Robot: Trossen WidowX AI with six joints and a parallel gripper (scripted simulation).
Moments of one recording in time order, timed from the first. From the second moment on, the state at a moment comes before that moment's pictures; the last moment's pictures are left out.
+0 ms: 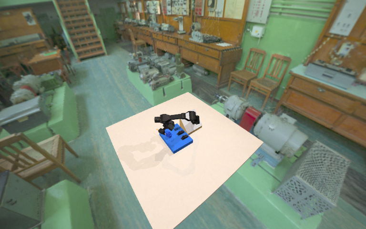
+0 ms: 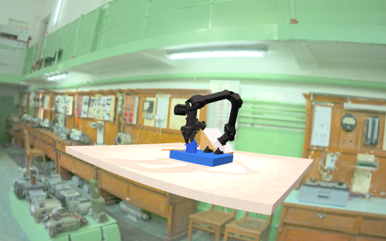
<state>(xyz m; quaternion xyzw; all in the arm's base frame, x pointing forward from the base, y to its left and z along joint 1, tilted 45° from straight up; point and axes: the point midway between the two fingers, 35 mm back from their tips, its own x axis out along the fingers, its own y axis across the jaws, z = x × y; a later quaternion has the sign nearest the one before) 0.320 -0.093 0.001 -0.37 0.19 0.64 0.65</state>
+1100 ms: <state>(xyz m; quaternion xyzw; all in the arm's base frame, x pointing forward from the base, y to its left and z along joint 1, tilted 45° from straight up) 0.310 -0.102 0.014 -0.36 0.19 0.64 0.65</state>
